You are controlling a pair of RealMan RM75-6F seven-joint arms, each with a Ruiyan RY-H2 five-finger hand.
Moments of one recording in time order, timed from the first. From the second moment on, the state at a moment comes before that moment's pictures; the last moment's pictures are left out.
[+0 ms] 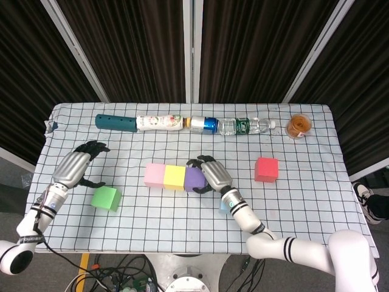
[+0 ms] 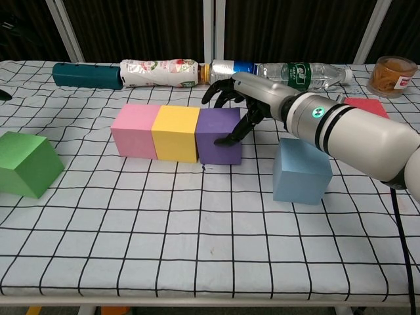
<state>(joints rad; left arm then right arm) -0.56 -1.09 -0.14 -1.67 1.27 0.97 -0.11 0.86 -1.79 0.27 -1.33 -1.03 0.86 -0.11</state>
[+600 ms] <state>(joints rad) -0.56 -1.08 -0.14 -1.69 1.28 0.98 -0.10 0.86 -1.74 0.27 -1.39 -0.99 0.85 -0.16</state>
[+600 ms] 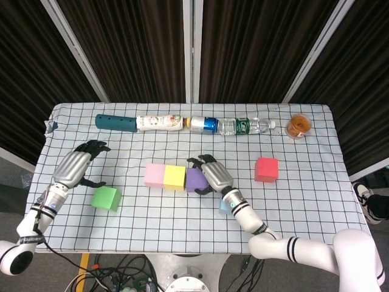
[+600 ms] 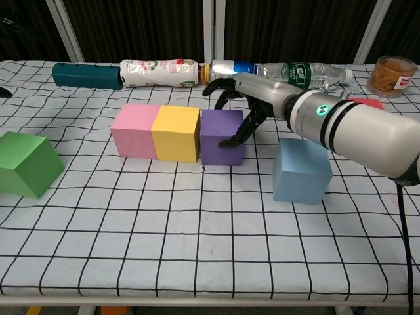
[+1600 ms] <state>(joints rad) -0.56 -1.07 -0.14 -1.70 1.28 0.97 -0.10 0.85 -1.78 0.28 -1.36 -0.98 0.90 -0.18</state>
